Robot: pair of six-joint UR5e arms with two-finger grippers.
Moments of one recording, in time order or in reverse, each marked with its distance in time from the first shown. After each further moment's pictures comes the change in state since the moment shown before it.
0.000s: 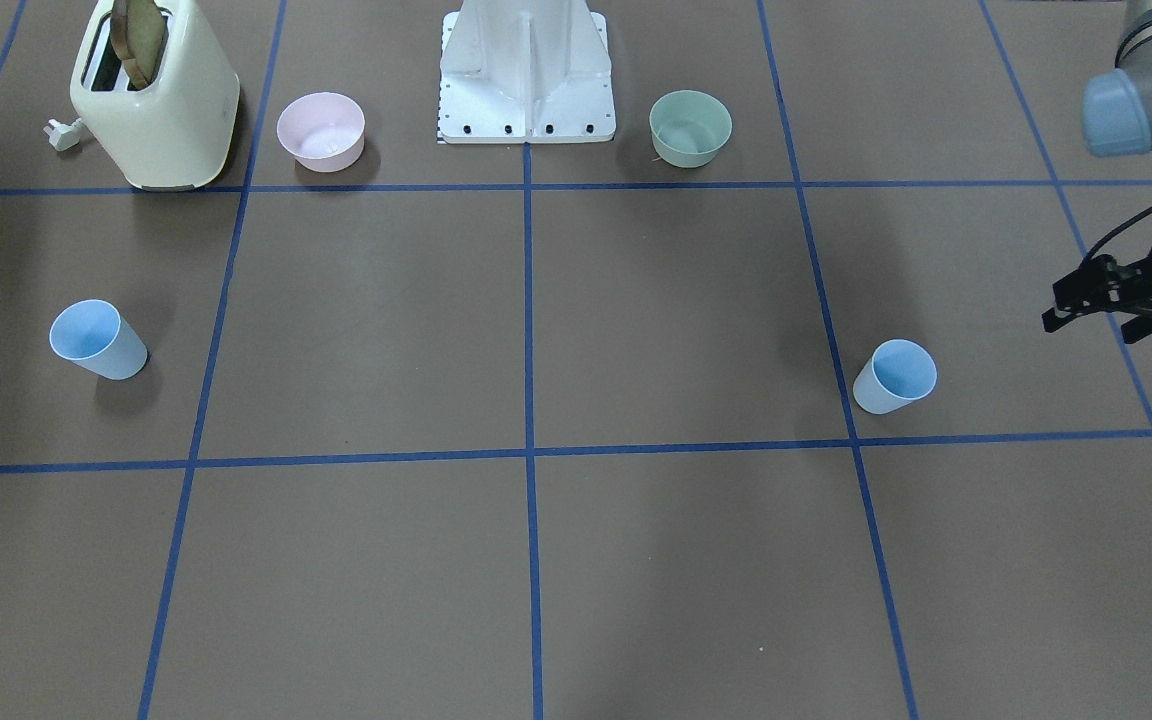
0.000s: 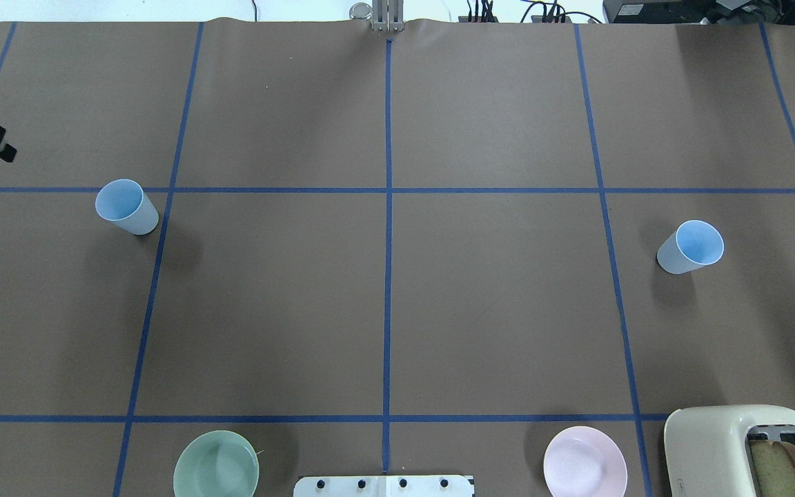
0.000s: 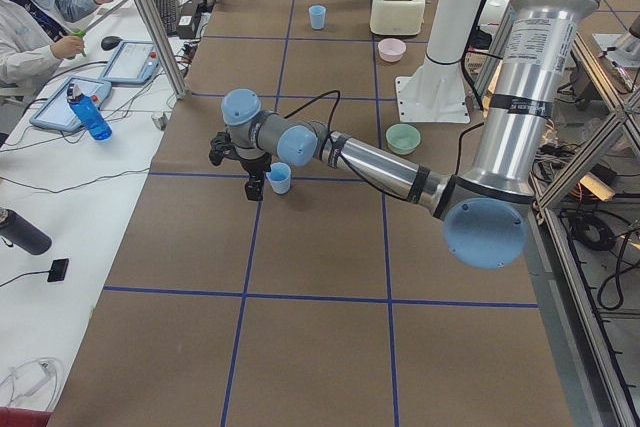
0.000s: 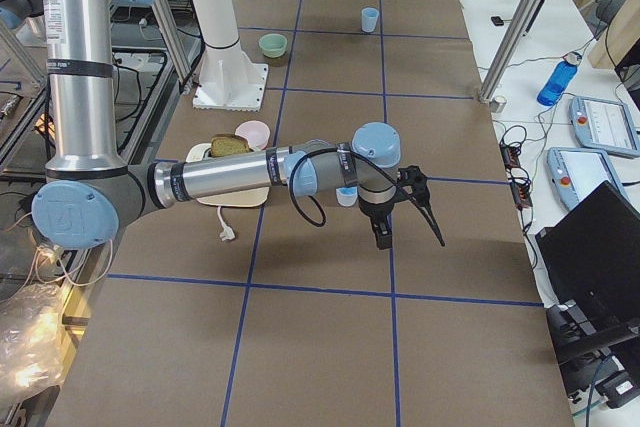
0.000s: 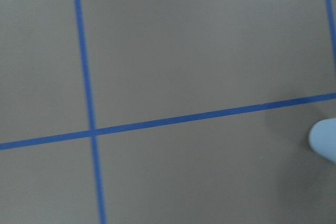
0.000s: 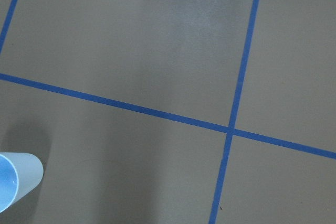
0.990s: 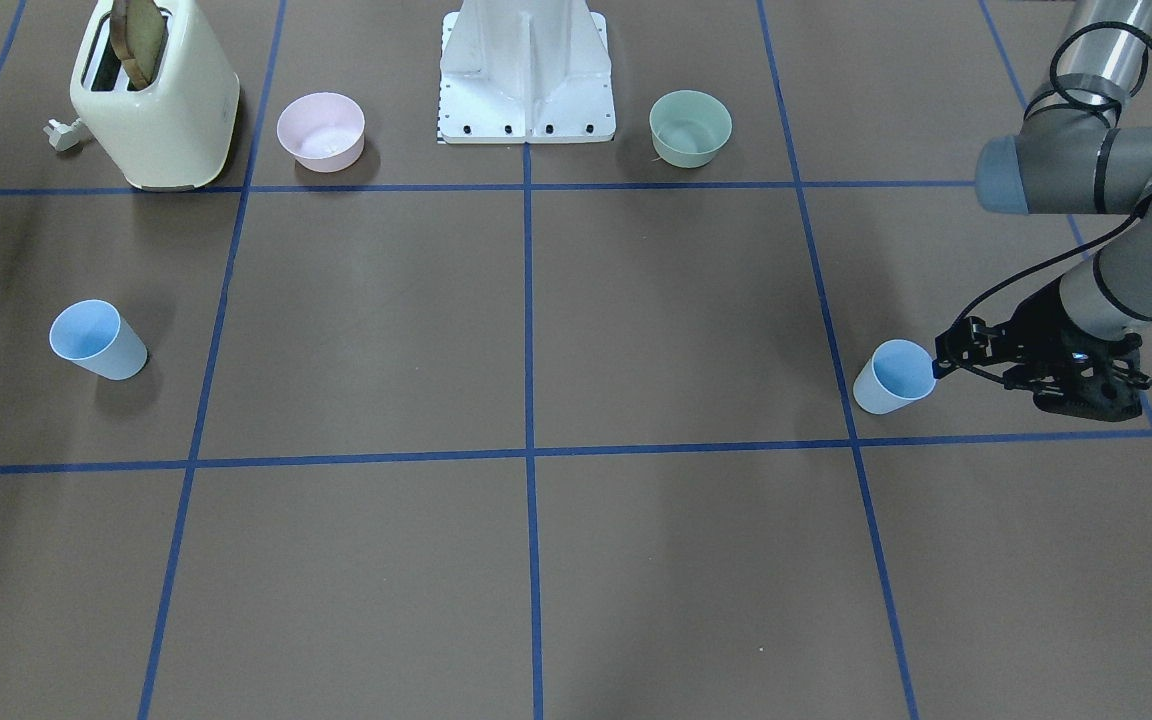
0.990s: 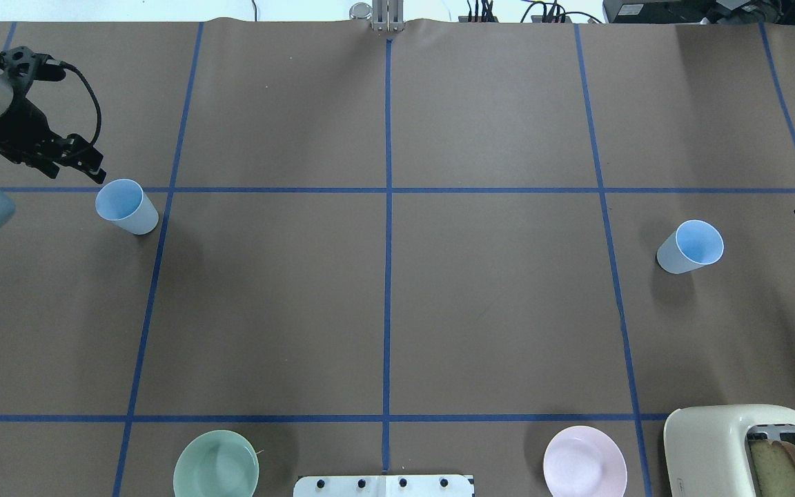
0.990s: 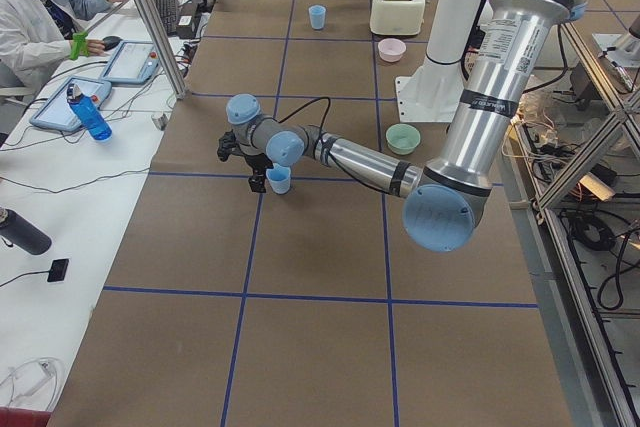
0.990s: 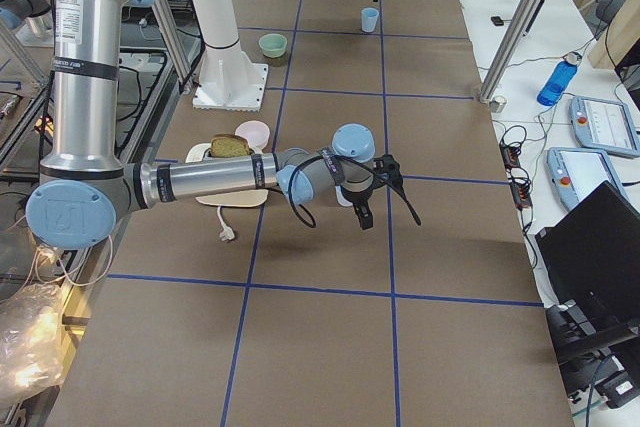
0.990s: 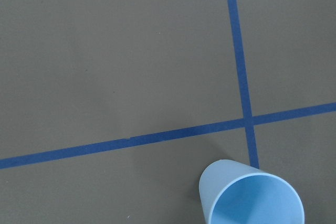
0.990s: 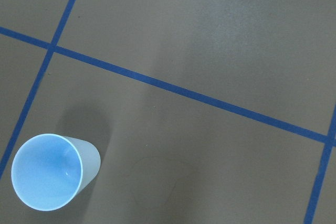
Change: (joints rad) left arm 0.145 -0.110 0.163 -0.115 0.065 -0.113; right arm -0.216 -0.105 0.025 0.306 -0.003 0.251
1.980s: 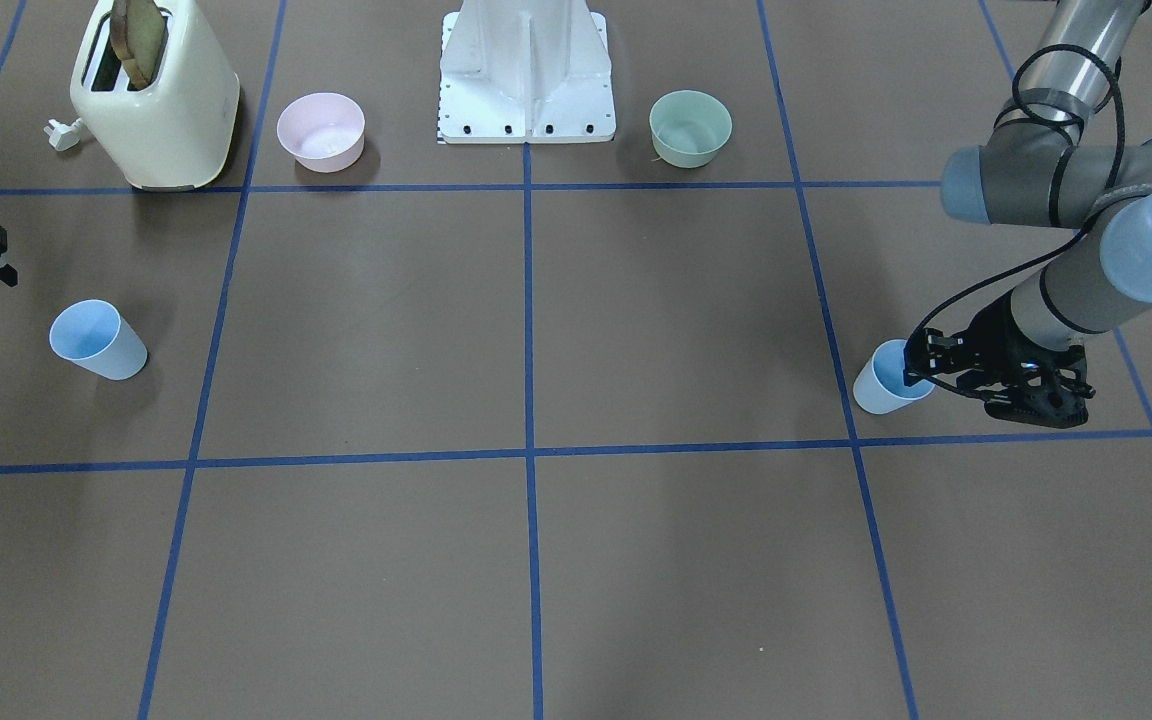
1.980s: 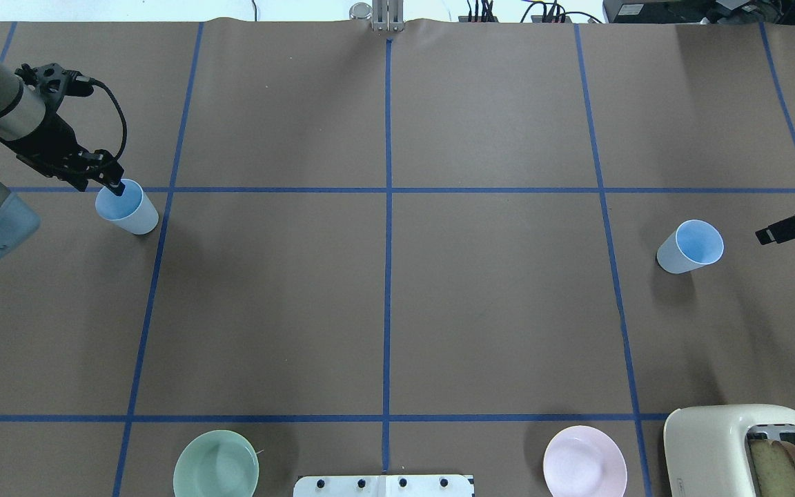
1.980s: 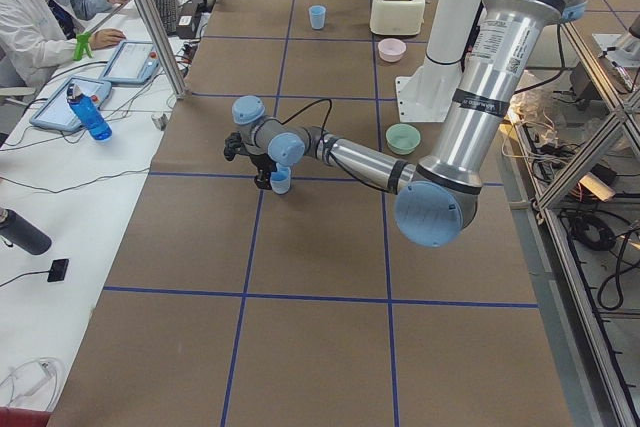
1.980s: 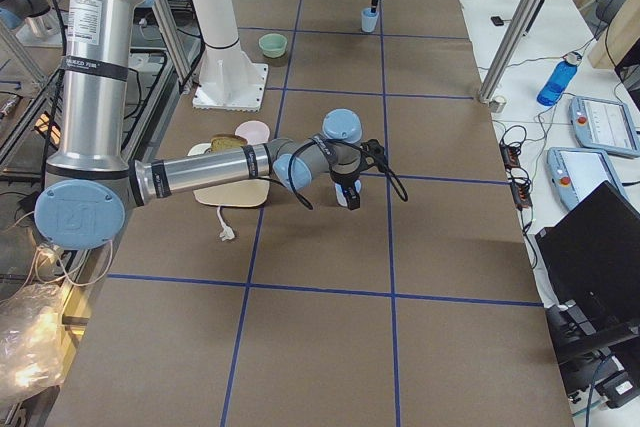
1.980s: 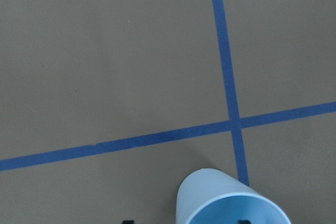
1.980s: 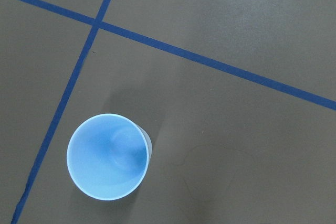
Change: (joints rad) left arm 0.051 -0.011 0.030 -0.038 0.018 -0.041; right arm -0.136 0.001 0.061 0.006 -0.051 0.094
